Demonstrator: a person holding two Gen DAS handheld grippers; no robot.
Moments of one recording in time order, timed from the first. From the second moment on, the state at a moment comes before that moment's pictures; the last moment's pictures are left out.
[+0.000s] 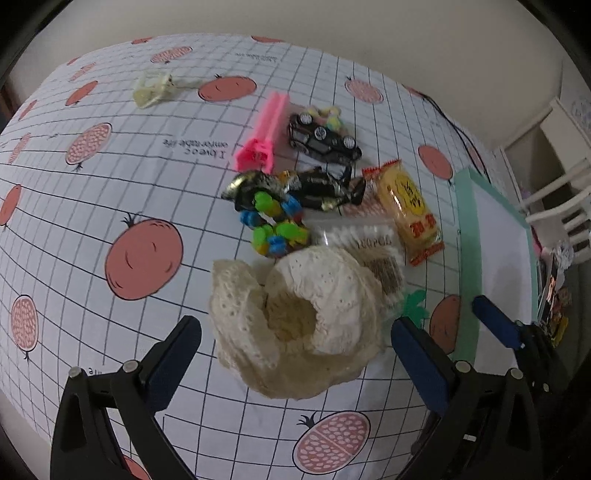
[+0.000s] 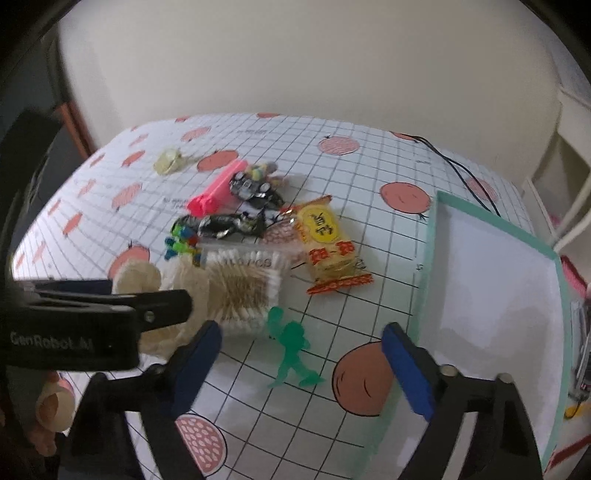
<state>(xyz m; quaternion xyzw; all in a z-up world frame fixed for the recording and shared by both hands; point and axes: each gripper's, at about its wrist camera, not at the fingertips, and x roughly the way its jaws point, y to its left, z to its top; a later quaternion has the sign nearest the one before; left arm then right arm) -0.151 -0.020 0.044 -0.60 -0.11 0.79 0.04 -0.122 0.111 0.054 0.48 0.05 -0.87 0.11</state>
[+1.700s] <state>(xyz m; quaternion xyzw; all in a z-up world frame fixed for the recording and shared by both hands) -0.131 -0.039 0.027 -0.63 -0.12 0.77 0.02 -0.133 0.108 0.016 0.54 0.03 -0.83 0.14</state>
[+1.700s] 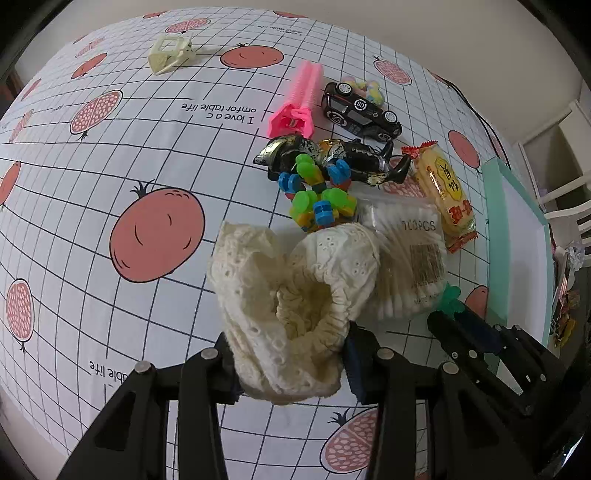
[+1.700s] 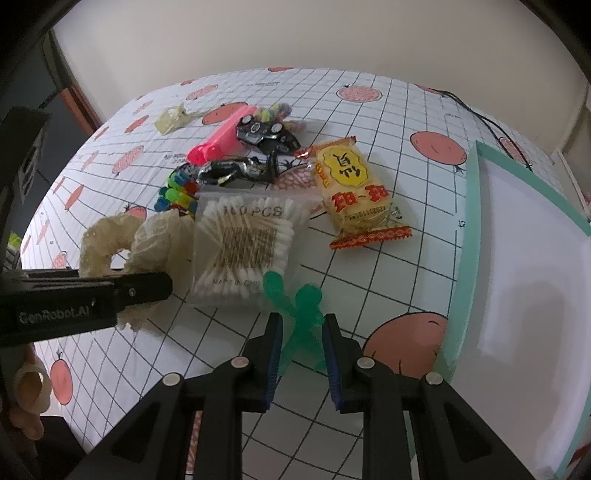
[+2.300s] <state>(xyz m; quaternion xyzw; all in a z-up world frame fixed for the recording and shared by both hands) -0.128 -0.053 0.037 -0.62 -0.15 0.77 0.04 -0.129 0.111 0.035 0.52 0.02 -0.84 0.14</state>
